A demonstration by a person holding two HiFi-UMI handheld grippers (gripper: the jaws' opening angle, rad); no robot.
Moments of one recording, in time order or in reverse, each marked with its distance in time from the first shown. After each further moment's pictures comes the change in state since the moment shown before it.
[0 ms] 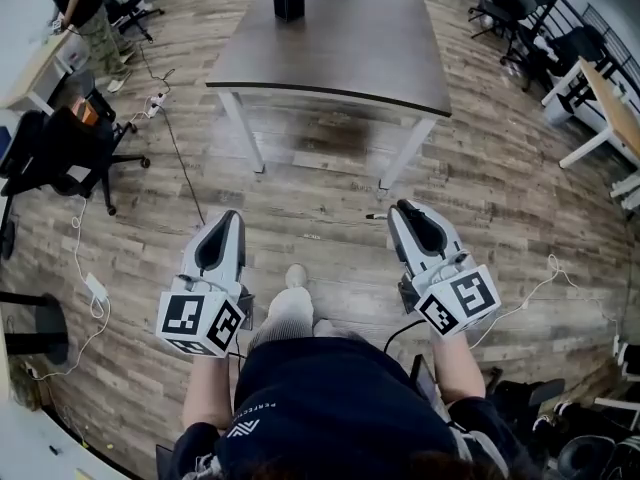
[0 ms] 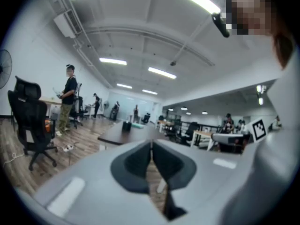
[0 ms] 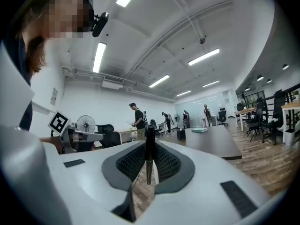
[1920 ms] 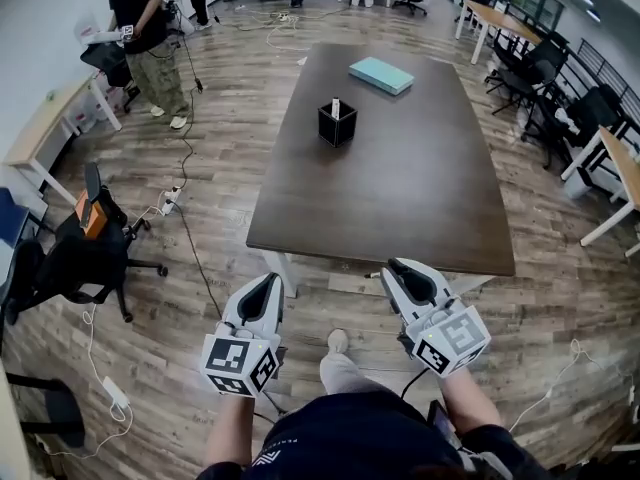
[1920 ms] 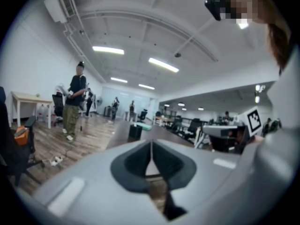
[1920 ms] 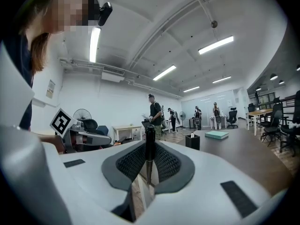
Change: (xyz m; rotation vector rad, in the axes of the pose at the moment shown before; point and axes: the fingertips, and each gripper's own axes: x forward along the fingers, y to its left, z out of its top) left arm 0.299 0.223 0.053 0.031 0.061 -0.089; right arm 0.385 -0.088 0.020 -0.065 0.046 0.065
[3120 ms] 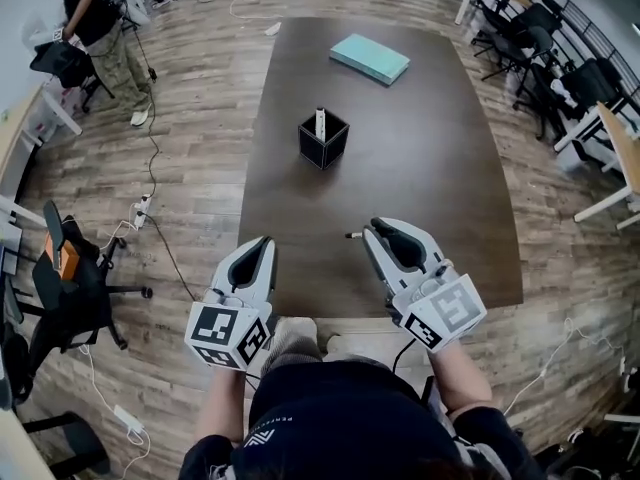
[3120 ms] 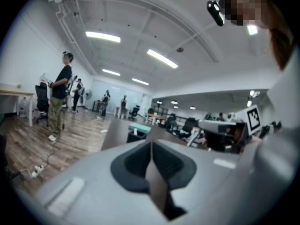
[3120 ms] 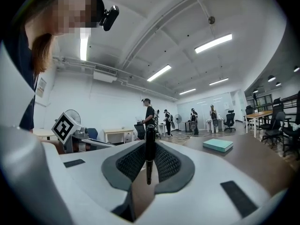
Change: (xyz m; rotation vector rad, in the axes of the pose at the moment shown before) left arm 0.224 0.105 0.052 -0.013 0.044 -0.132; right arm 0.197 -0.132 0.040 -0.003 -0.036 -0.038
